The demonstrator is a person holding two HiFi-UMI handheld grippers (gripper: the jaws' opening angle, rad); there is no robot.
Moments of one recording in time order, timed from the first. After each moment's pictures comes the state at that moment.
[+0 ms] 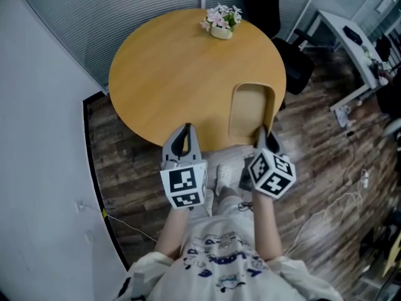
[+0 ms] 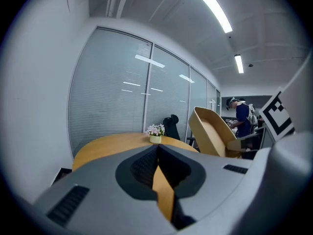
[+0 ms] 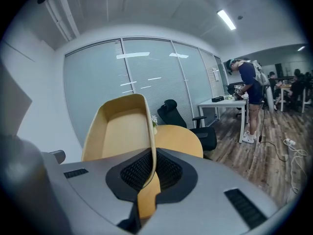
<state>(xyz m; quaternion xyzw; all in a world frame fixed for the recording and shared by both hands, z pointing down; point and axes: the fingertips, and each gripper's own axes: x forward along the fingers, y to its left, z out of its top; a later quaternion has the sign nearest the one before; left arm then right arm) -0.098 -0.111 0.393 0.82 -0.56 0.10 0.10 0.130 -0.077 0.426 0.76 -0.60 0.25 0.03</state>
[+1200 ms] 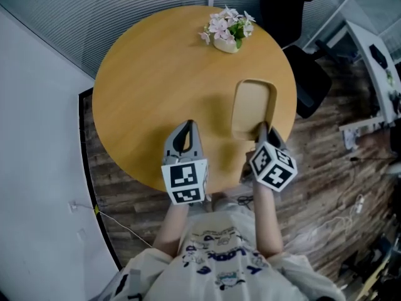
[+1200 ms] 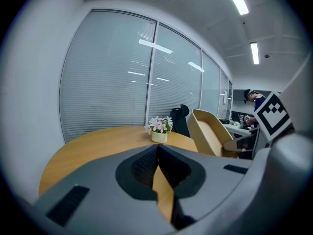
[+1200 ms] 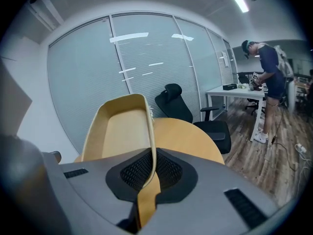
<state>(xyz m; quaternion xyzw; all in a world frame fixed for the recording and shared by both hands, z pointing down) -0.010 -0.321 0.441 0.79 -0.58 0.14 0.15 0.223 -0.311 0.488 0.72 -0.62 0.31 0.08</state>
